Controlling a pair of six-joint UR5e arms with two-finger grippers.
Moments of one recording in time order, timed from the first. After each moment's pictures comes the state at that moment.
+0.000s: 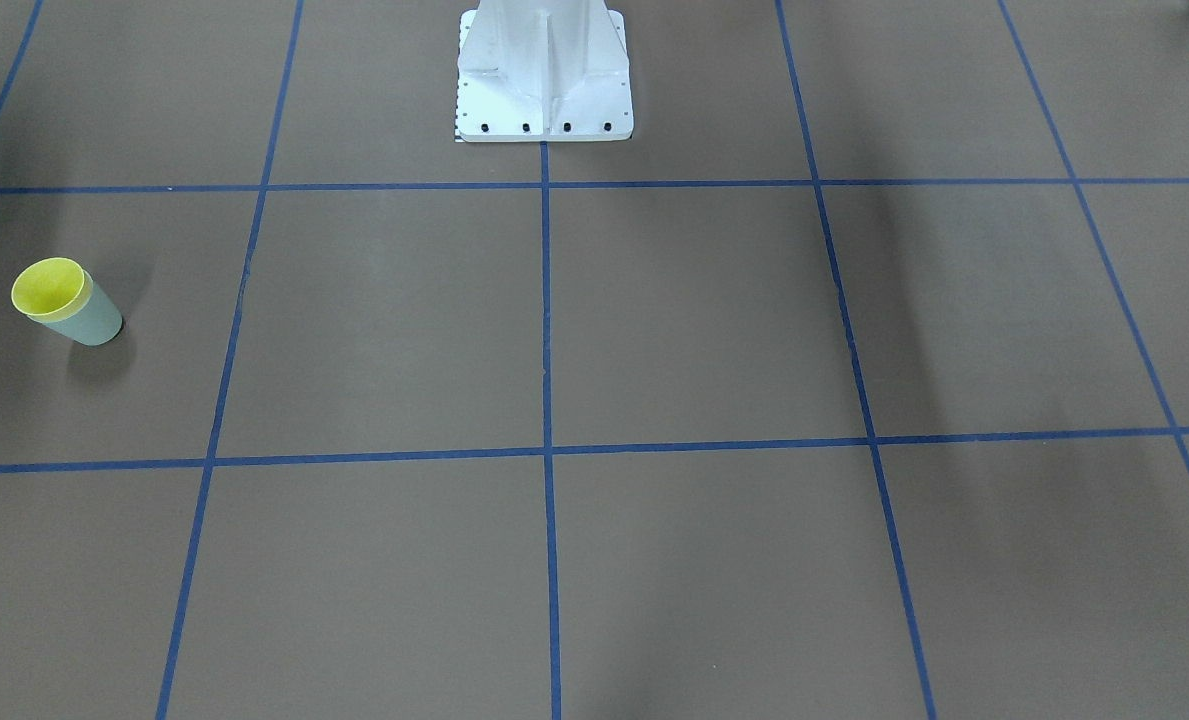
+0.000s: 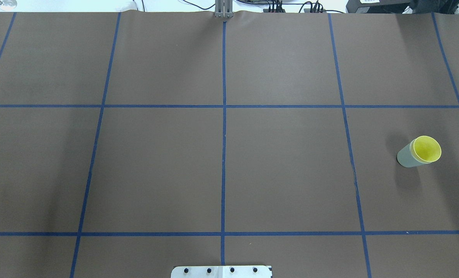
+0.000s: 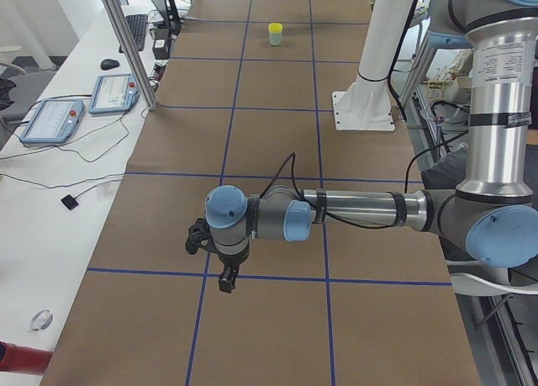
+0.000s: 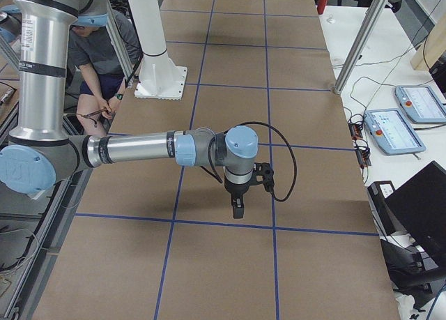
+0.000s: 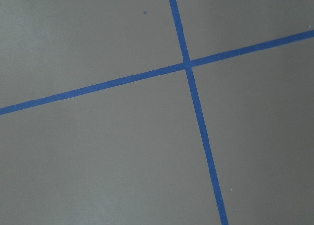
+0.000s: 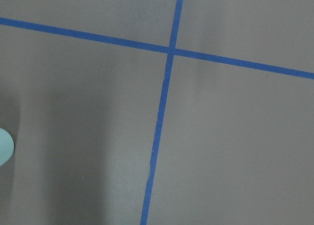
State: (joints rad) left arm -1.62 -1.52 -1.64 -1.59 -2.35 0.21; right arm 1.52 -1.71 1.83 -1.67 2.25 -0.08
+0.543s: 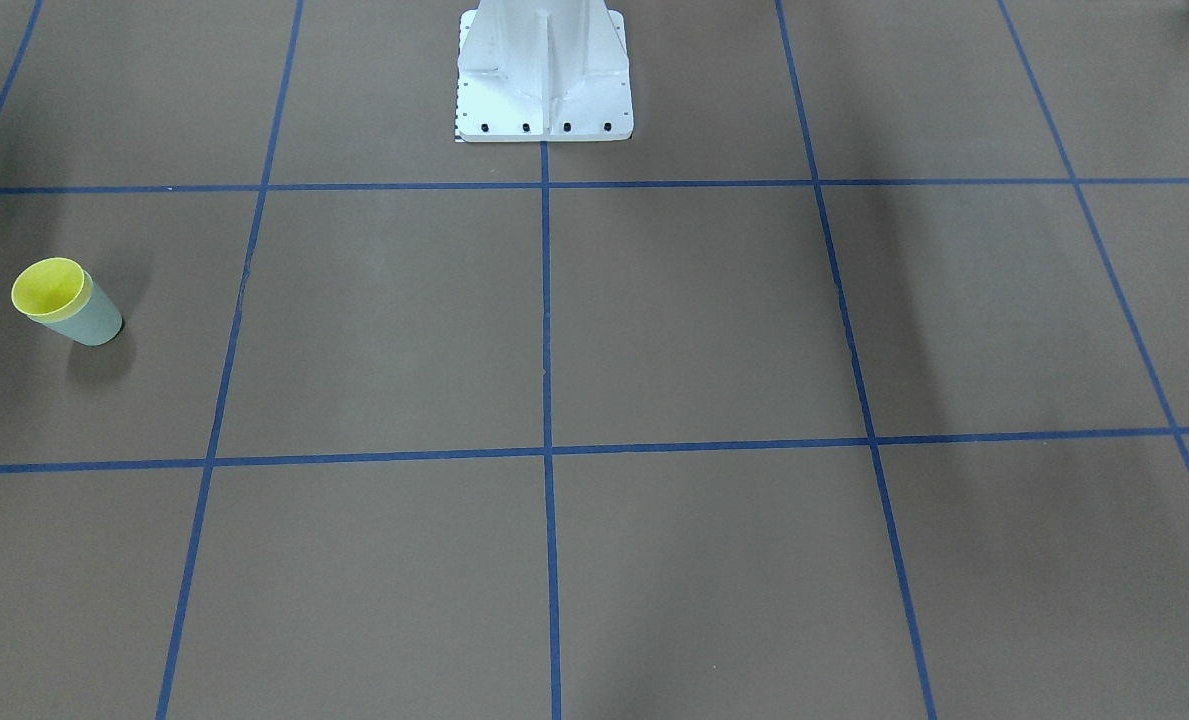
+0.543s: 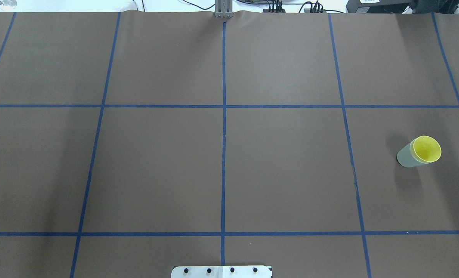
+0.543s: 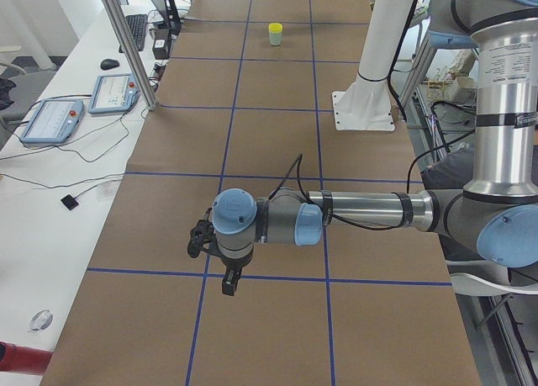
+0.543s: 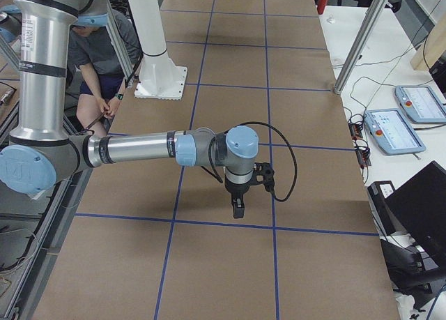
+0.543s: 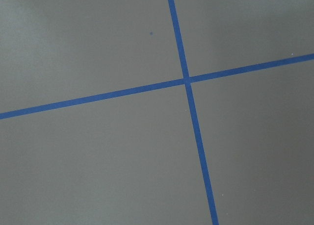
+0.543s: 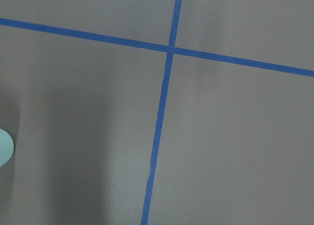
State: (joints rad) left arm -1.65 -1.50 -1.65 -1.61 -2.36 0.21; right arm 1.52 -1.71 1.83 -1.67 2.25 -0.08
